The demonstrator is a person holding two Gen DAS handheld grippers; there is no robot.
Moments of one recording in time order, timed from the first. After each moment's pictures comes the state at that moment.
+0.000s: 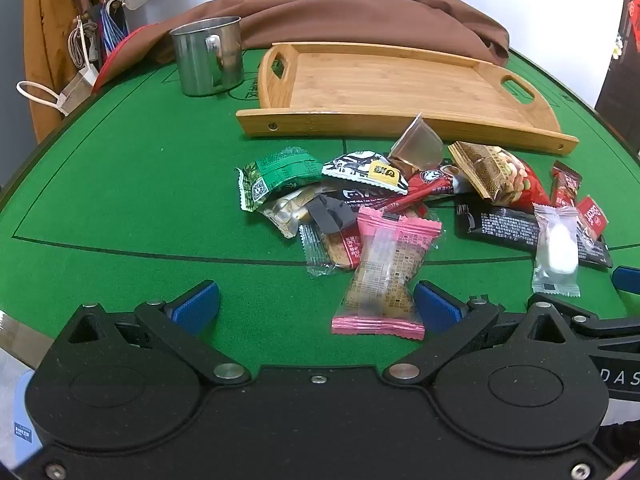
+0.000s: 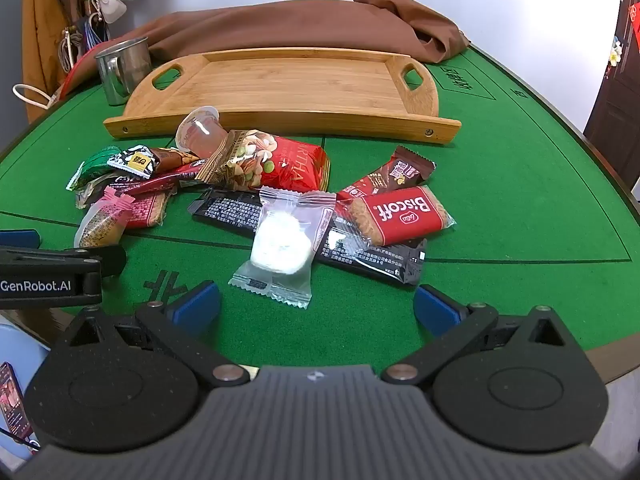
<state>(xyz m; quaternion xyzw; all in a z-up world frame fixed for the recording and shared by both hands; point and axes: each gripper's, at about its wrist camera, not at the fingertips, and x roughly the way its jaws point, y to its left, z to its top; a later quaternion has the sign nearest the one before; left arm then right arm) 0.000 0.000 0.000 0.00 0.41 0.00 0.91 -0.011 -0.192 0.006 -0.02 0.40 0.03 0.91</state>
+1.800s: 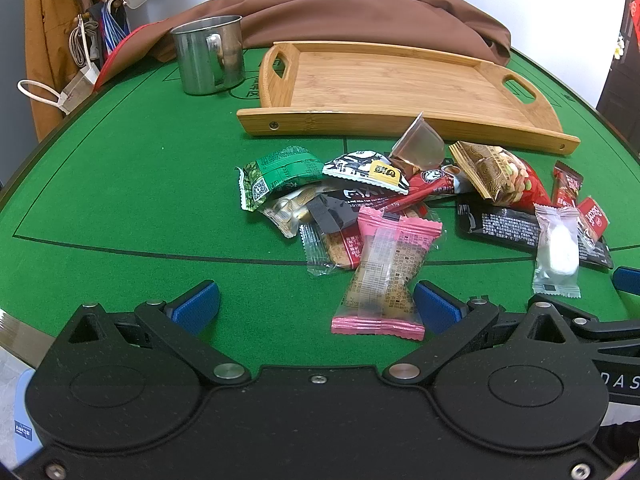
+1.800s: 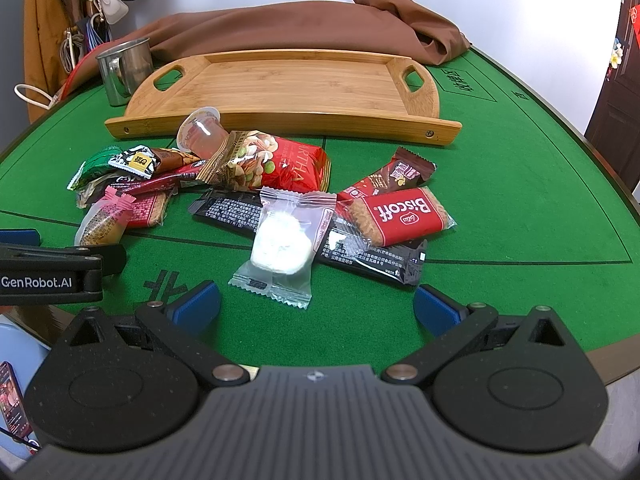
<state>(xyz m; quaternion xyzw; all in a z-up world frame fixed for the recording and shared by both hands) 0.000 0.000 0.000 0.00 0.41 0.00 0.91 -0.012 -0.192 0.007 -0.02 0.40 0.03 0.91</state>
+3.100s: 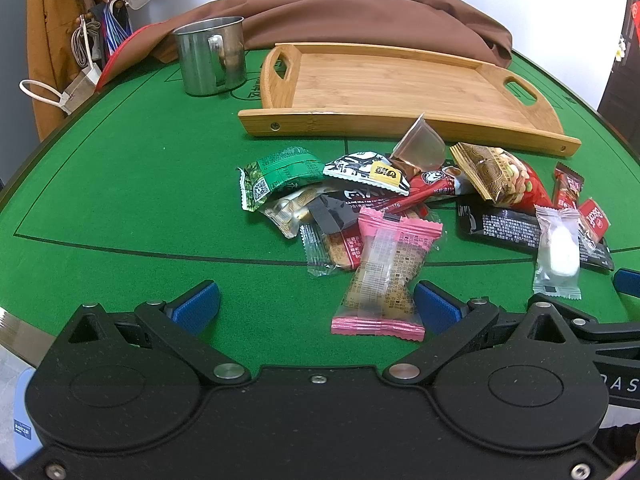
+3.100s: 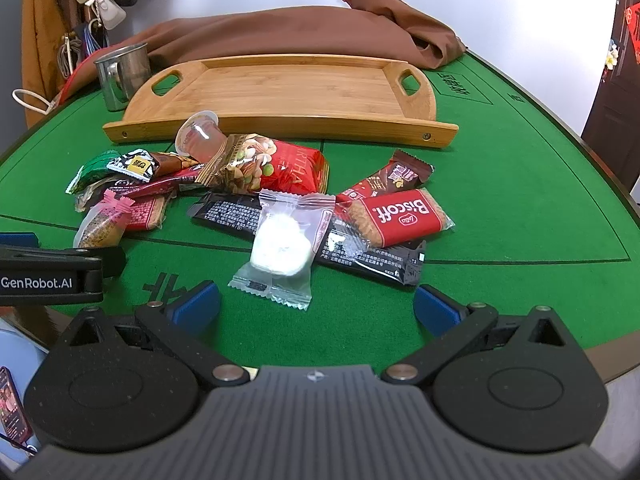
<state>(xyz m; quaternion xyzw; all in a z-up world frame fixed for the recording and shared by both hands) 0.000 0.000 0.000 0.00 0.41 0.00 0.91 -0.015 -0.192 0.007 -0.02 0.40 0.03 0.92</state>
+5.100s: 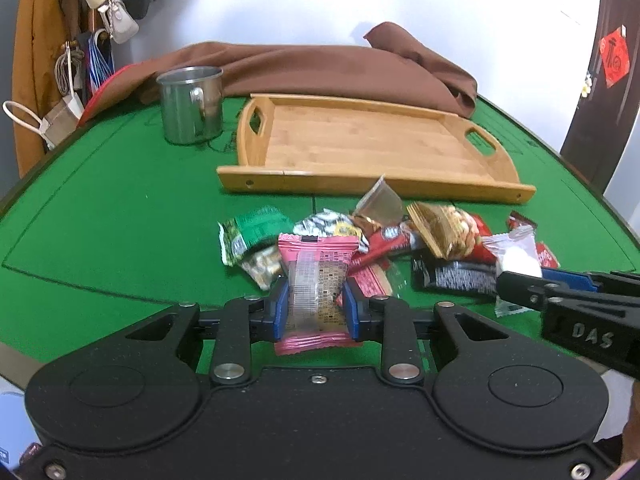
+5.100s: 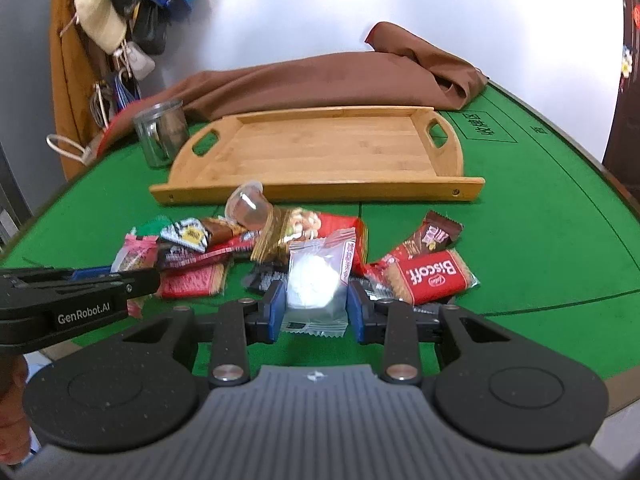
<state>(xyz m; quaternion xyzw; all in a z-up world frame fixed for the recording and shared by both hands) -0.013 0.006 0.031 -0.03 0.35 -0.05 0.94 -0.016 -0.190 0.041 0.03 0.34 0.07 0.94</state>
